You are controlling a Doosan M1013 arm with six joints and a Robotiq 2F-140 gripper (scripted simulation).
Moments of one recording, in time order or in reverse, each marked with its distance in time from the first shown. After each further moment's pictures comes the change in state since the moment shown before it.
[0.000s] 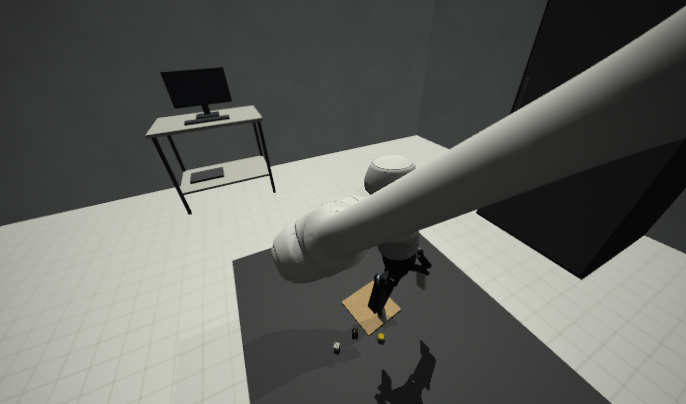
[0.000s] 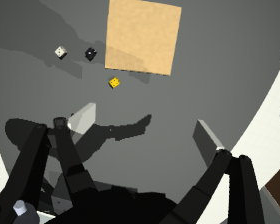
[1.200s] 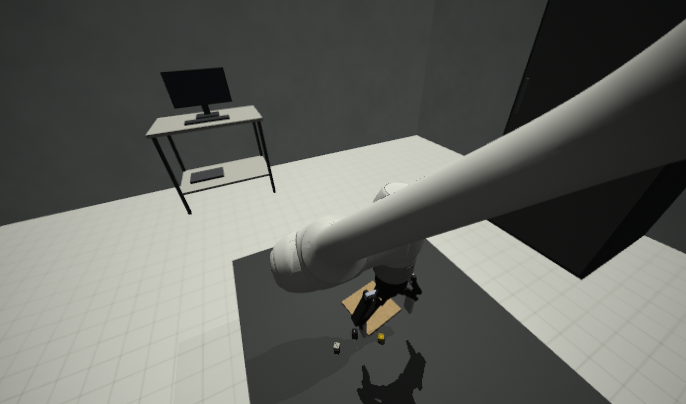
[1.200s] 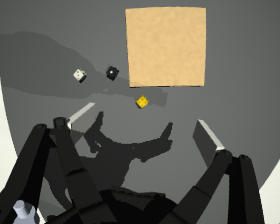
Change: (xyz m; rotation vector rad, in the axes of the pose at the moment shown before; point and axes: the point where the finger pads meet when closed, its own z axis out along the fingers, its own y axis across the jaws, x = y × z) arm 0.011 -0.055 0.042 0.132 0.085 0.165
